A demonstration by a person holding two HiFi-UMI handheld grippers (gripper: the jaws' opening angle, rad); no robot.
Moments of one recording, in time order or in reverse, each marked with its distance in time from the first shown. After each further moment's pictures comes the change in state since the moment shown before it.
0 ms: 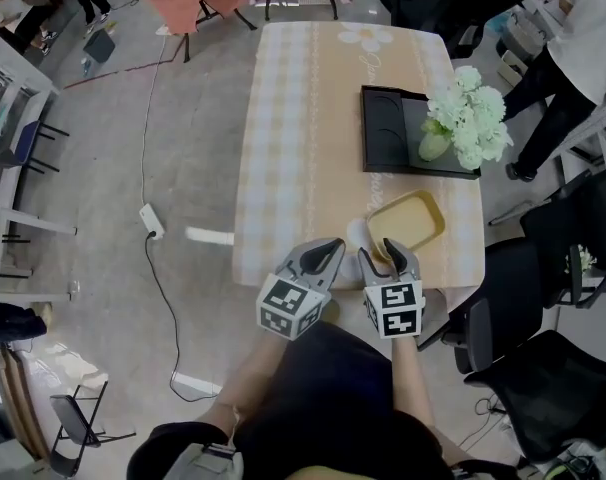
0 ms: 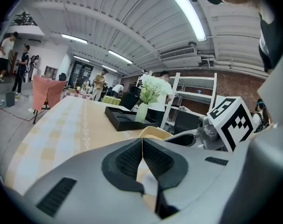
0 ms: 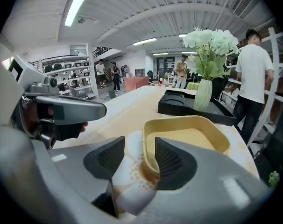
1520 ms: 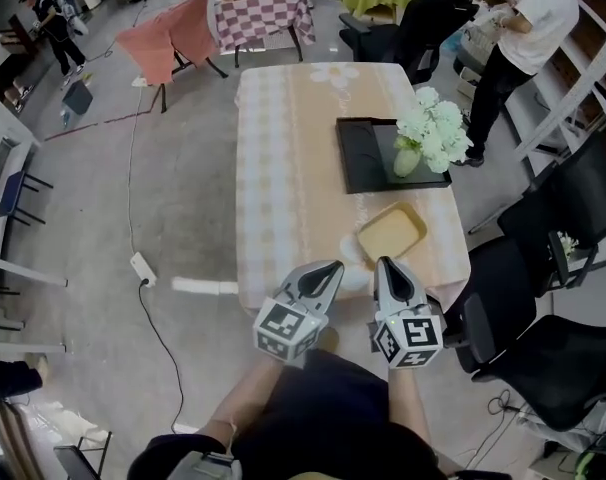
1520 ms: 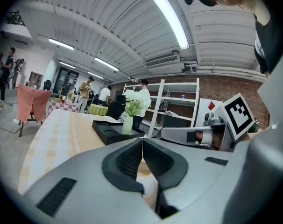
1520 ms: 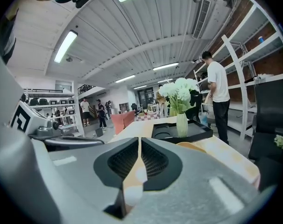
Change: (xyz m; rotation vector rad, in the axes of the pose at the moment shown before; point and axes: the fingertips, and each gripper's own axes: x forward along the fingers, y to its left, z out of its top) left arm -0.036 -0.033 0.034 0.093 -0.074 -0.155; right arm -0.092 0.003 0.061 0.243 -0.449 -0.145
